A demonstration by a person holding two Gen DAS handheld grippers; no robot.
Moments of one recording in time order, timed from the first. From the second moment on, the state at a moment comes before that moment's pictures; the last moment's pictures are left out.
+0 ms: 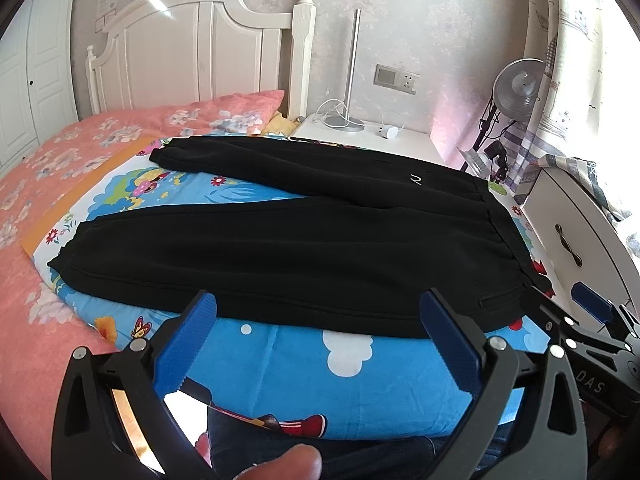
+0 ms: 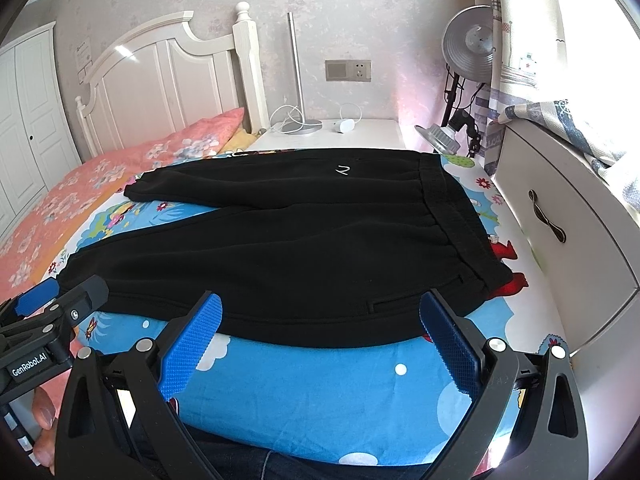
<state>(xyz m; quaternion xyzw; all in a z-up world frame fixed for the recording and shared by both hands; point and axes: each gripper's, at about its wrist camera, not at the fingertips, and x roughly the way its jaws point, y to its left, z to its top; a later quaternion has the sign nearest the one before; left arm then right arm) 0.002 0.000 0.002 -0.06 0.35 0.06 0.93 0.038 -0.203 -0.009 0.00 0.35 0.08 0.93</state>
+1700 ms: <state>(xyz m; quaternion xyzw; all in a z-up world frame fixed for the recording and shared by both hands) 0.105 0.072 -0.091 -0.10 0.46 0.11 0.88 0.515 -0.373 -0.103 0.01 0.54 0.12 0.83</state>
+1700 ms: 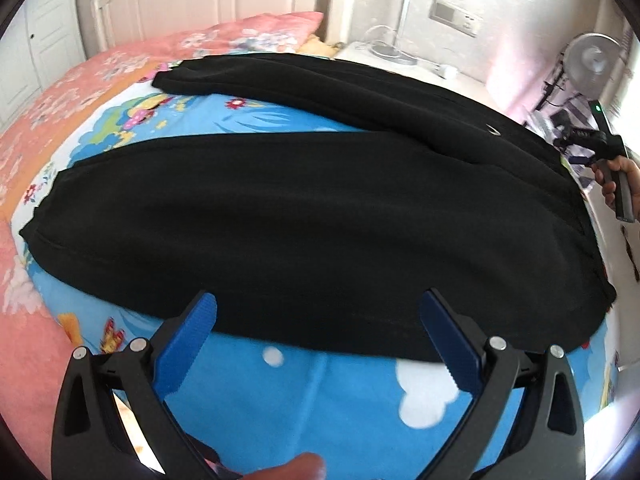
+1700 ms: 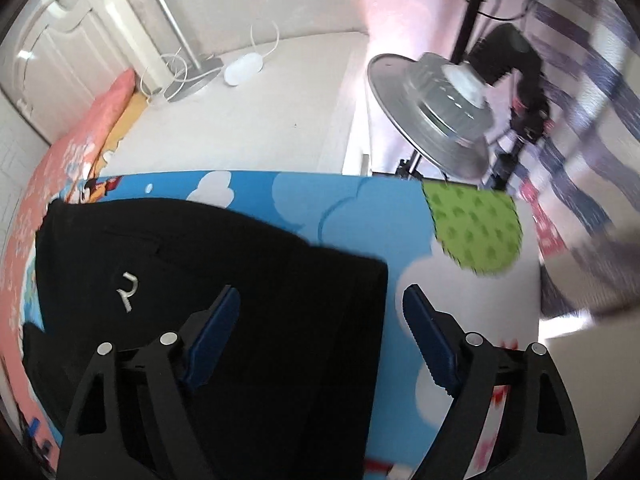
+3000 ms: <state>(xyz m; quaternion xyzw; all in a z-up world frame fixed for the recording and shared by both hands) 0.256 0.088 -0.127 -0.46 0.48 -0.17 0.73 0.167 -0.311 -0.070 0.00 0.38 0.27 0.88</state>
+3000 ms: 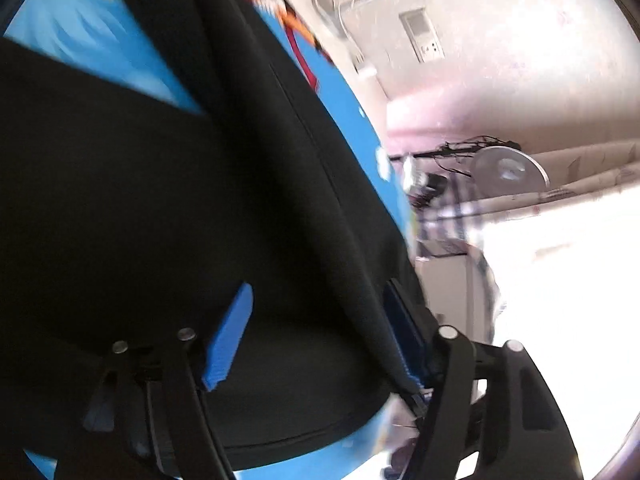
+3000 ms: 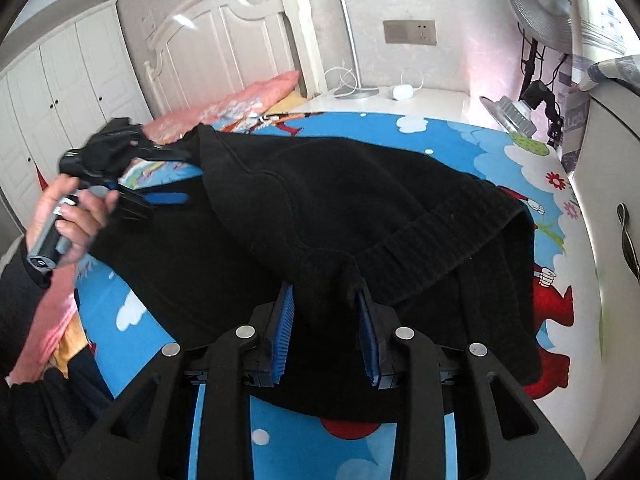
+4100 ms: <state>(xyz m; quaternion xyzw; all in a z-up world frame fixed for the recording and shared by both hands) 0.294 -0.033 -0.105 -0.44 0.50 -0.30 0.68 0.186 -0.314 -0.133 0.62 0.34 0.13 0.69</state>
